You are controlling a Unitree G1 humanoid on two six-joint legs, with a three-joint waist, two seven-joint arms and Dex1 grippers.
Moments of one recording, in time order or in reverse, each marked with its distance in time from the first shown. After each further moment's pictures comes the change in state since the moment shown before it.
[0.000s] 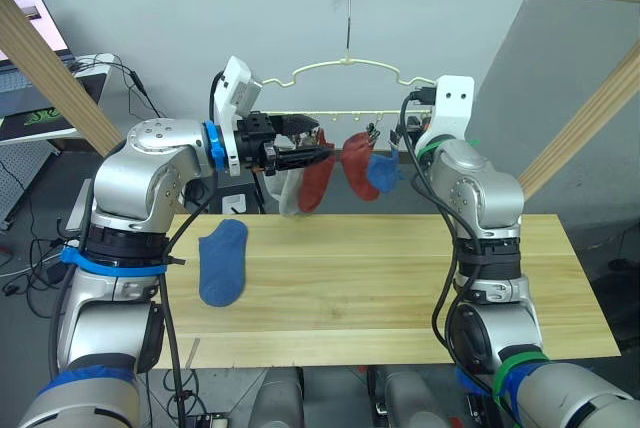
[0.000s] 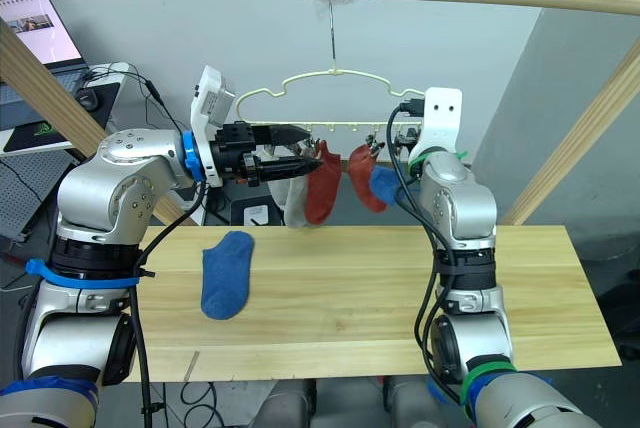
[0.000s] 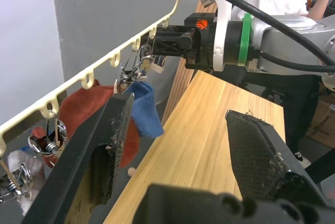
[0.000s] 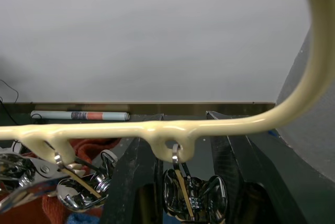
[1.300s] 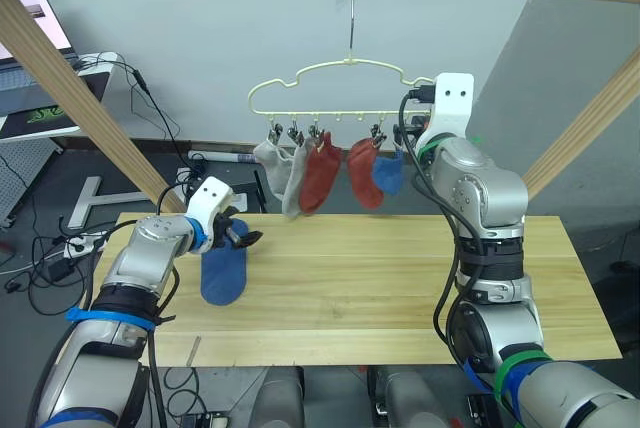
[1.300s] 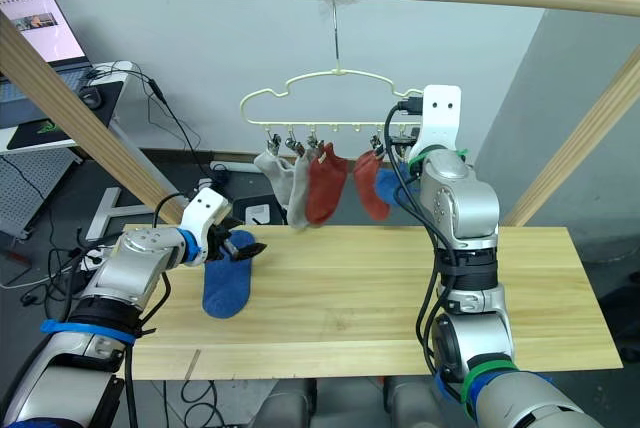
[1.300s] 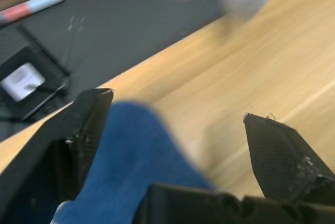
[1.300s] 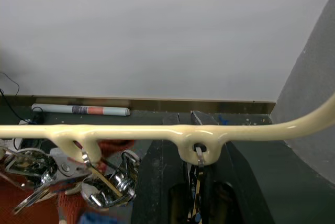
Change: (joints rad) left arm 0.283 0.033 -0.104 0.540 0.449 -0.360 0.295; right arm -0.005 -0.005 0.010 -0.048 0.001 0.078 0.001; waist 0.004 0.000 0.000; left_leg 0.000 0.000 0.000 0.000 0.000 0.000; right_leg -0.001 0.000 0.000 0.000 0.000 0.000
